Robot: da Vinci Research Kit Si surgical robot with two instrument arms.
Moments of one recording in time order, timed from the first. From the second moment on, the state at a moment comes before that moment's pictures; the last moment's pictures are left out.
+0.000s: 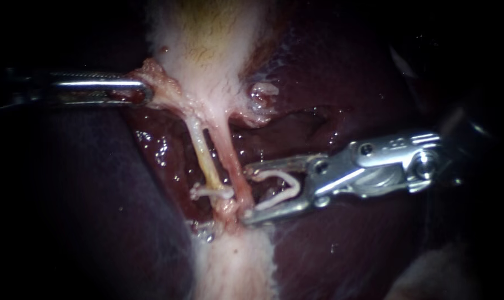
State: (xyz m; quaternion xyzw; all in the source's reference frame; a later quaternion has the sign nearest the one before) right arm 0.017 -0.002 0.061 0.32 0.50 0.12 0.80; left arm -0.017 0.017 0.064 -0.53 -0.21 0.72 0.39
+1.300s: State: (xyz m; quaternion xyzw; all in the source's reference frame) right arm 0.024 -0.002 0.071 0.35 0.48 0.13 0.80; left arm -0.018 0.017 0.063 -0.53 -0.21 0.72 0.39
